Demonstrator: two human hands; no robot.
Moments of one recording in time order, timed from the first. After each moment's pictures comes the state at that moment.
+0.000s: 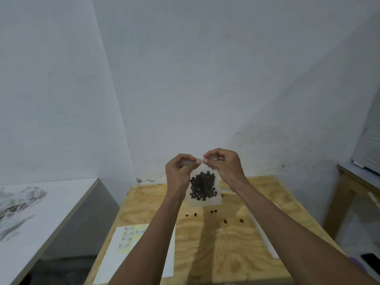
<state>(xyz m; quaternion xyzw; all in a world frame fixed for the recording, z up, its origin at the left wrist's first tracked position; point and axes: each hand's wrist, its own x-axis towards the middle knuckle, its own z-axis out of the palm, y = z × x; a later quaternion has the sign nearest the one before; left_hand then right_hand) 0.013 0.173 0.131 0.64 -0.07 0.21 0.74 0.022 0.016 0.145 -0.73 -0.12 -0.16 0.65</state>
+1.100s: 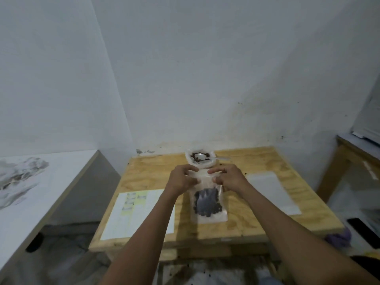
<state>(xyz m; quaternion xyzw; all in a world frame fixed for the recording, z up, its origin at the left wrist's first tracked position) -0.004 0.197 0.029 0.85 0.00 -0.02 0.53 -0.012 0.000 0.037 -0.84 0.03 0.04 0.53</state>
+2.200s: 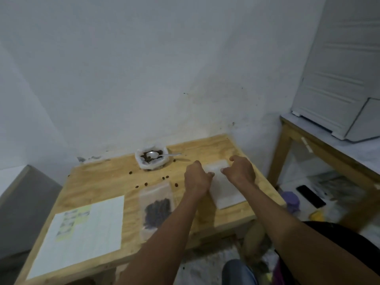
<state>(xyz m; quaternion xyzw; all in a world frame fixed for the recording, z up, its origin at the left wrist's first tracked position) -0.010 -0.012 0.010 0.94 -0.04 0.01 0.34 -0.018 -0.151 0.007 -0.91 0.27 -0.08 0.29</state>
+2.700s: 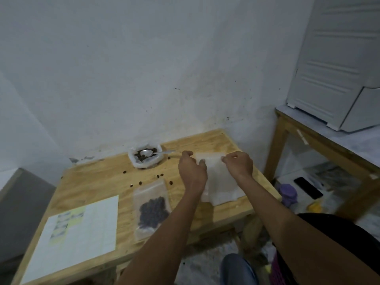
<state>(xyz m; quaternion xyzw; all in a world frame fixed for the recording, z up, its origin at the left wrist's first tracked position) -0.006 -0.029 0.004 0.86 0.03 0.13 0.49 -0.026 -0.160 0.011 -0.78 0.32 -0.13 0.52</state>
